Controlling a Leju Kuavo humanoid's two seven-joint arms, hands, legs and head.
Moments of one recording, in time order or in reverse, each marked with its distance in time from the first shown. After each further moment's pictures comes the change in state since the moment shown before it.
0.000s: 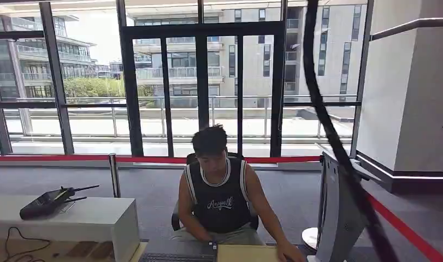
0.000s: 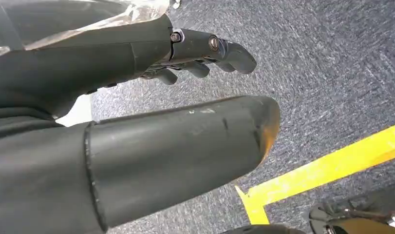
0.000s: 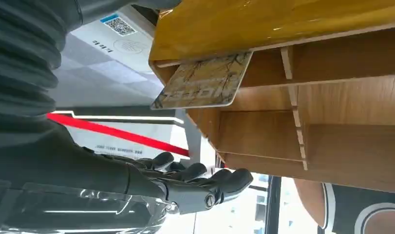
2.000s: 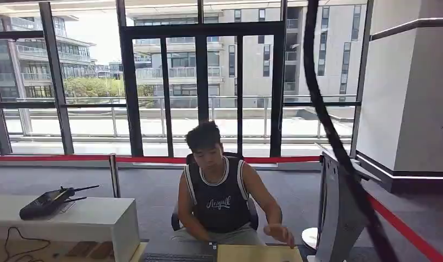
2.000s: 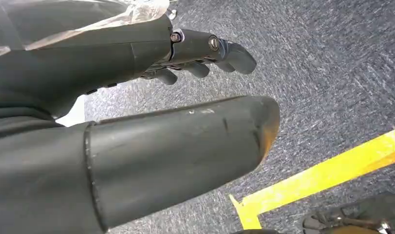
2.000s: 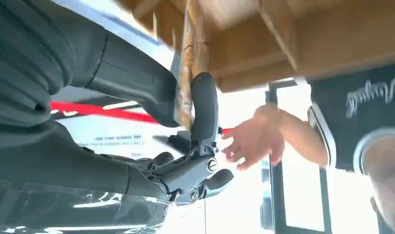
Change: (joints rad) left arm 0.001 -0.004 0.000 0.000 -0.031 0.035 -0.016; right arm -0.085 0.038 -0.028 -0.011 0.002 -0.119 0.004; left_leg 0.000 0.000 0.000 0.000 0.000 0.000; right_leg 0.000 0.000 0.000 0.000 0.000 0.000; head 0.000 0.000
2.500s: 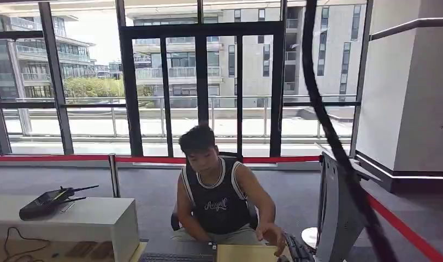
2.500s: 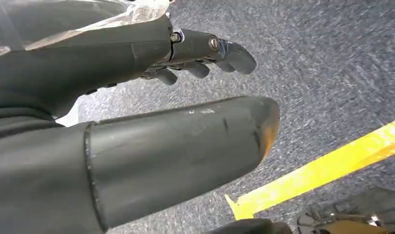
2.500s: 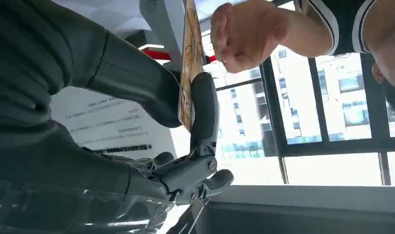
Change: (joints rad) left arm 0.000 -0.007 0.000 0.000 -0.020 0.000 -0.018; right arm -0.090 -0.057 -0.073 -0.329 0.049 0.112 0.037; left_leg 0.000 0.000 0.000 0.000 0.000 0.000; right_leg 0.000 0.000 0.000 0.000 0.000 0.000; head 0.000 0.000
